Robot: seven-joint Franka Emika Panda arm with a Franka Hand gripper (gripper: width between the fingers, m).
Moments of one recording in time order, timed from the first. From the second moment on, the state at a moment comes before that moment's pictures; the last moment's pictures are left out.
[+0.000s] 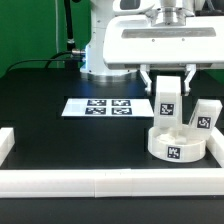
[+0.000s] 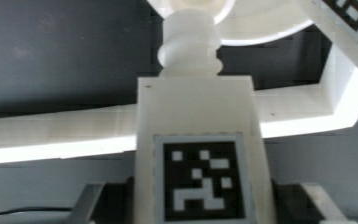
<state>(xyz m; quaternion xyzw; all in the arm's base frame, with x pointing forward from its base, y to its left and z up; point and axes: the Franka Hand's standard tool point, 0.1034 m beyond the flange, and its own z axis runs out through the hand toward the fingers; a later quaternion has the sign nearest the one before) 0.575 0.053 0.109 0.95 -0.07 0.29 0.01</state>
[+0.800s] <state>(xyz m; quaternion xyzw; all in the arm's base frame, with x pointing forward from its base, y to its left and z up) 0.569 0.058 0.092 0.96 -0.06 0.28 0.01</state>
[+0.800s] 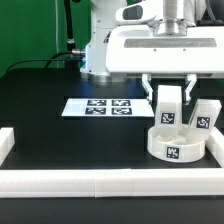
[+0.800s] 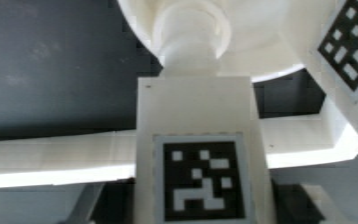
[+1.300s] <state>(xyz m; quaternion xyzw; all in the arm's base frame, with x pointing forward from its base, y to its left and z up) 0.566 0.067 0.086 0.96 -0.05 0.27 0.01</state>
